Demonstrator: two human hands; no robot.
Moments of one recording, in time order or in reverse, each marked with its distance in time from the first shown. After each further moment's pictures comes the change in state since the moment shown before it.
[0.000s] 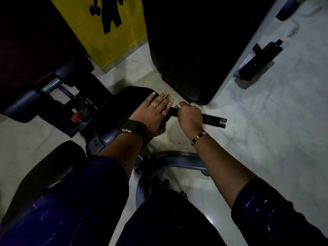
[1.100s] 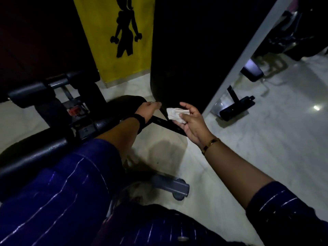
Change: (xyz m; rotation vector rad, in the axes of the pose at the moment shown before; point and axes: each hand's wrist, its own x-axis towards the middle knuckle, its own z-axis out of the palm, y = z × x) left_hand -0.003 0.033 -0.084 -1.939 0.147 -0.803; right_hand -0.059 0.049 -0.127 1.660 -0.306 0.158
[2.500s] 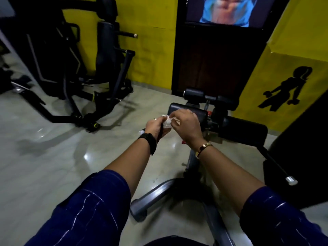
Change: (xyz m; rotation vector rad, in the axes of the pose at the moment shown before) left_hand -0.421 -0.126 -0.063 -1.032 1.038 0.148; right_hand -0.273 0.093 0.203 -1.037 -0.931 -1.241
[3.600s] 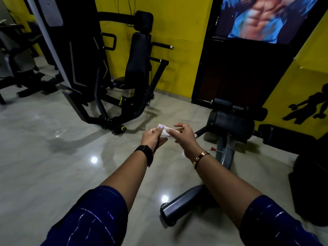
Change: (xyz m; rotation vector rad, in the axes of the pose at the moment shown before) left_hand -0.036 0.086 -0.283 -0.035 0.009 0.133; right_hand 0.009 -0.257 0.142 0.900 -0.201 0.786
